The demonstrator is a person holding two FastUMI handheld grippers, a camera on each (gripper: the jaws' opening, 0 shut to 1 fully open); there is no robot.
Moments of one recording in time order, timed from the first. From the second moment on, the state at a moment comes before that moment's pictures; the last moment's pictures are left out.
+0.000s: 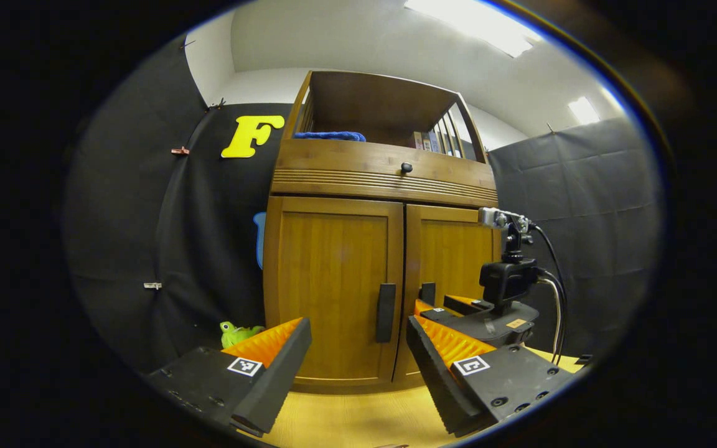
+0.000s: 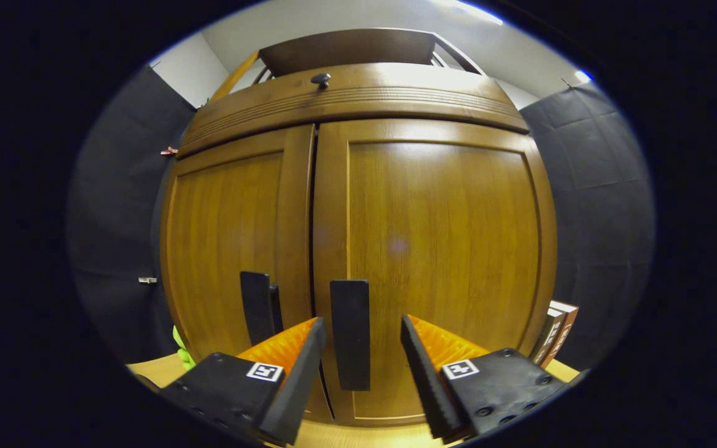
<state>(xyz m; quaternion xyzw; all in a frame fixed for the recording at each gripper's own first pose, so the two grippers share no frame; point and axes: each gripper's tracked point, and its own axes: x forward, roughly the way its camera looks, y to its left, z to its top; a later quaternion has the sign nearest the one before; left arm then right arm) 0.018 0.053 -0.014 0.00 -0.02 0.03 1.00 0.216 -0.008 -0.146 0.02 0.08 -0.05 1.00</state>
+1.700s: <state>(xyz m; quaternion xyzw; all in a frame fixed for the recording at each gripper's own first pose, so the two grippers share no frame) 0.103 0.008 -0.059 -0.03 0.02 0.03 1.00 -0.001 -0.127 -0.077 -0.01 0.08 -0.03 1.00</state>
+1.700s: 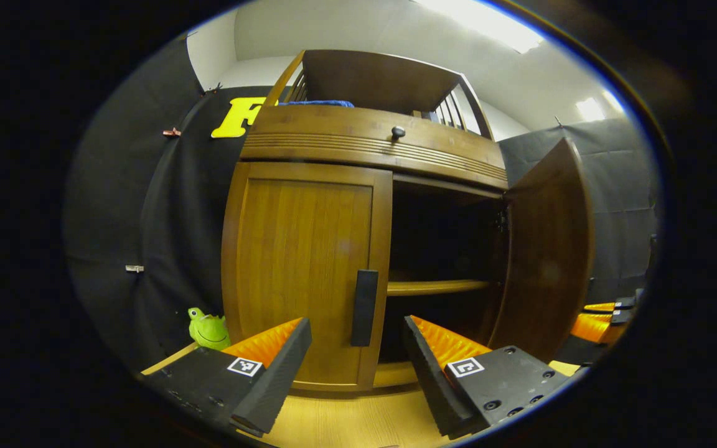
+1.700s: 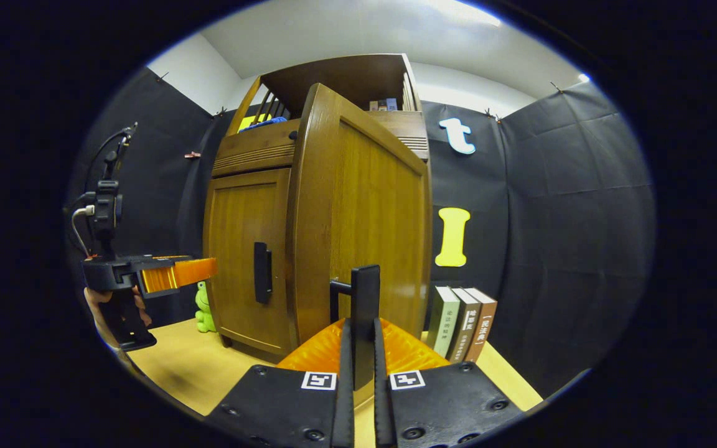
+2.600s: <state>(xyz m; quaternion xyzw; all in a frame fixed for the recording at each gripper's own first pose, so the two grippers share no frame) 0.221 0.014 -0.086 0.00 -0.01 0.05 1.00 -0.032 -0.221 -0.067 -0.04 0.08 -0.12 0.99</state>
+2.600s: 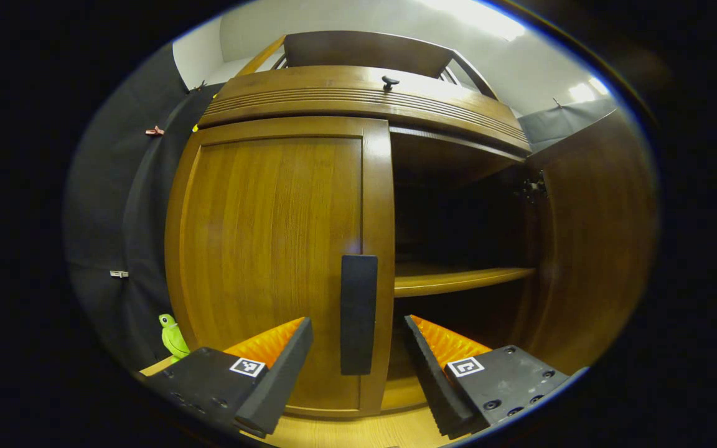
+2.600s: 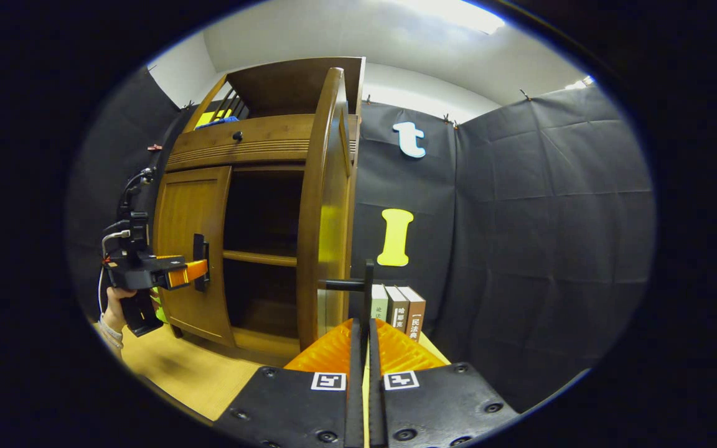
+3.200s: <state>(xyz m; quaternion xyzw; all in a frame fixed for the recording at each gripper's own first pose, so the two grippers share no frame) 0.250 0.017 -0.108 -0.03 0.01 0.05 1.00 -0.058 -0.253 -0.058 -0.05 0.07 -0.15 0.98</state>
